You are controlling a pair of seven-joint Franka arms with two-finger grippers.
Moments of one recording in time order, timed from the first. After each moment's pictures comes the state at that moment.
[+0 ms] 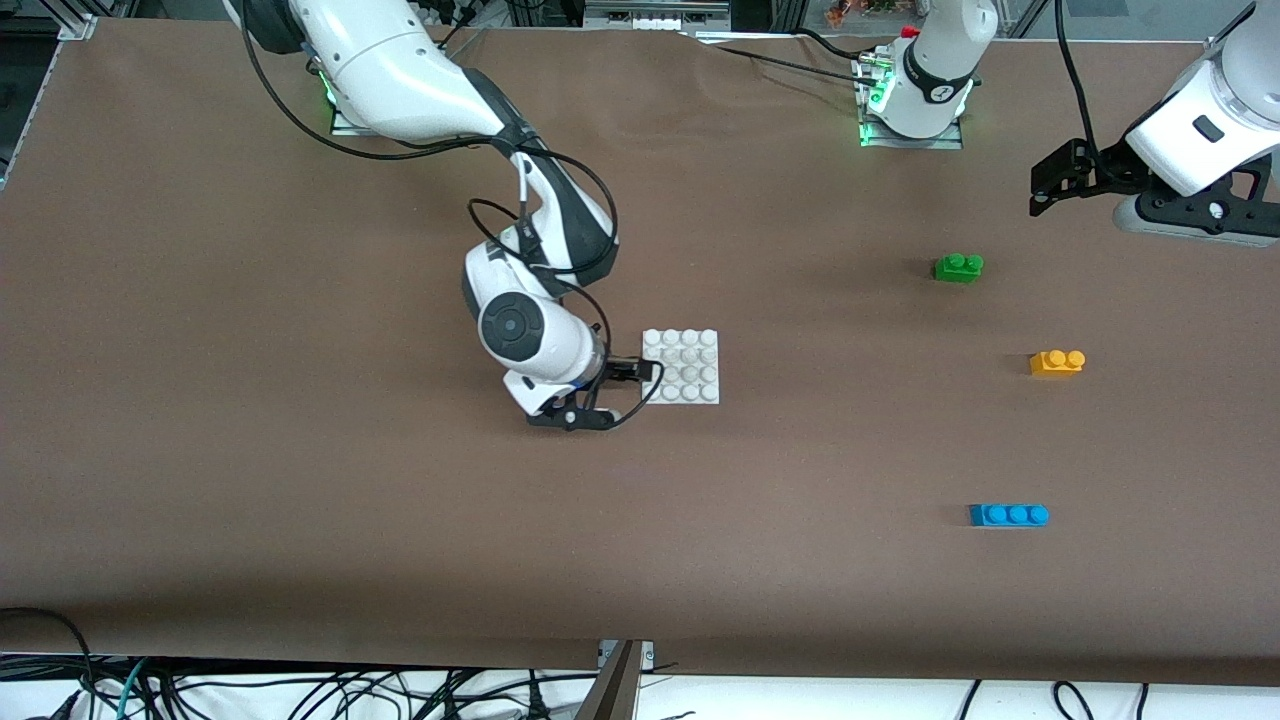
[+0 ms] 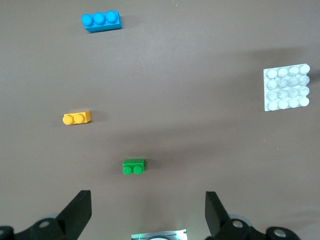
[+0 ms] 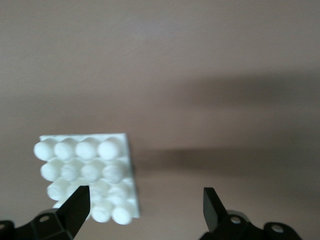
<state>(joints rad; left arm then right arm) 0.02 -0.04 -0.12 -1.62 -0.02 1.47 0.01 0.63 0.82 -0.07 -1.25 0.34 2.04 0.50</state>
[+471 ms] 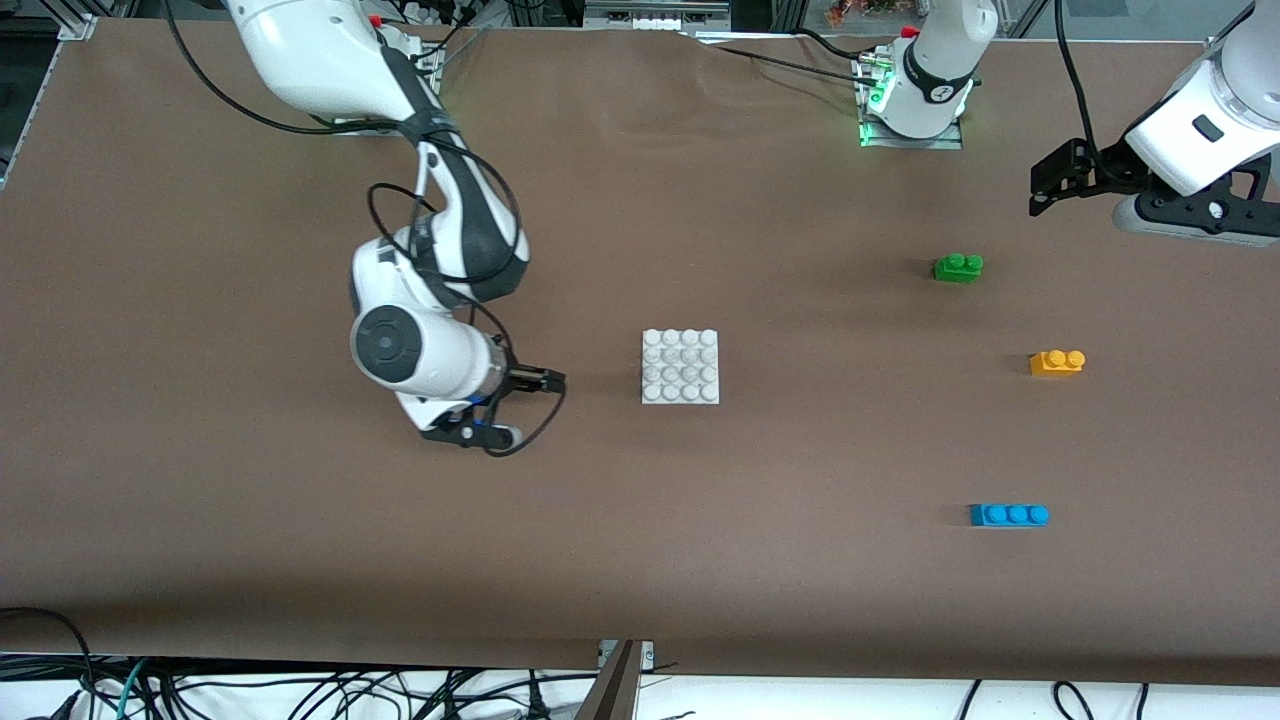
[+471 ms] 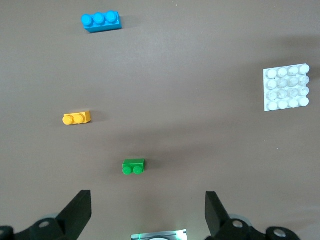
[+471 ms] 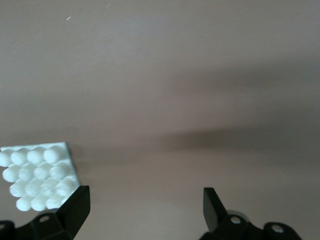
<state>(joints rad) 0.01 -0.04 -0.12 -1.62 -0.02 1.47 0.01 0.55 0.67 -0.17 -1.38 0.34 1.93 0.41</state>
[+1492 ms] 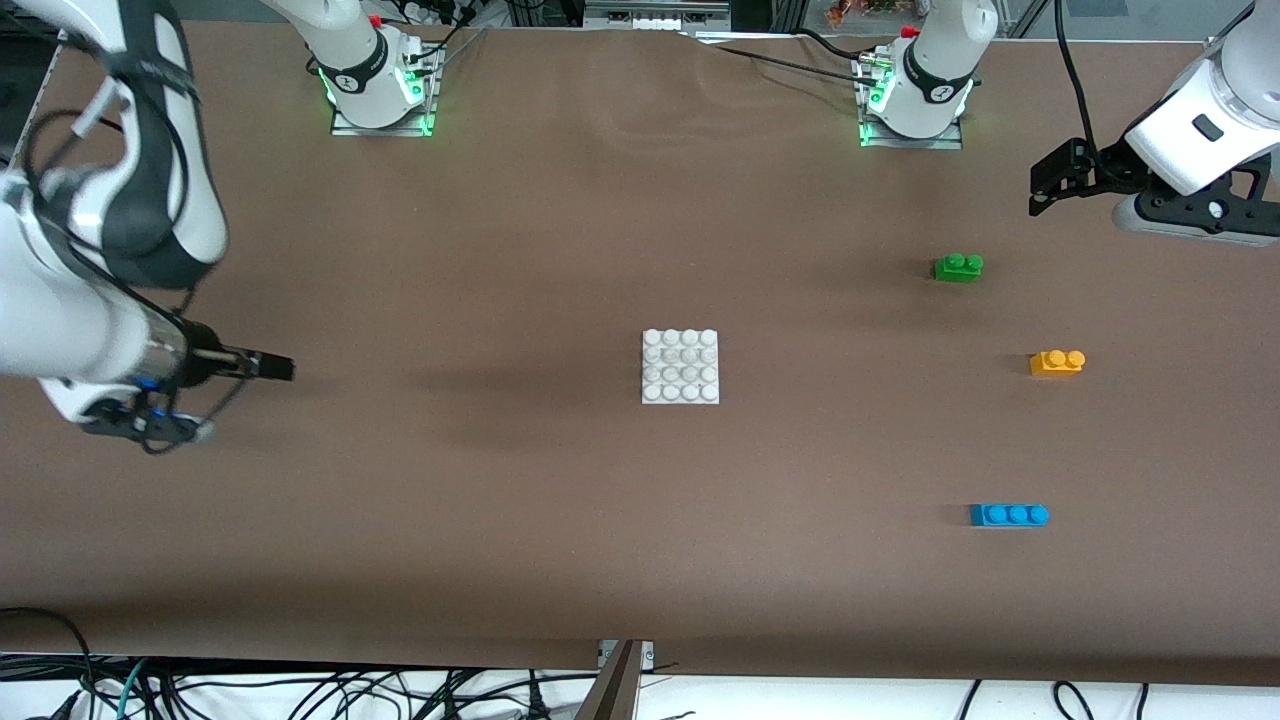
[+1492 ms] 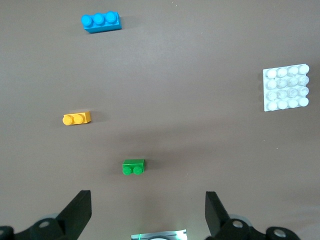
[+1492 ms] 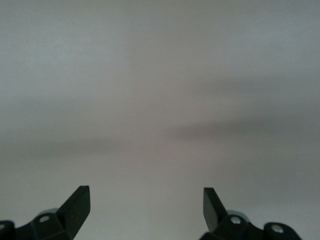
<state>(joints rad) 0.01 -0.04 -0.12 -1.62 -0.02 1.47 0.01 0.20 0.35 -0.20 -1.52 0.07 1.74 0.09</state>
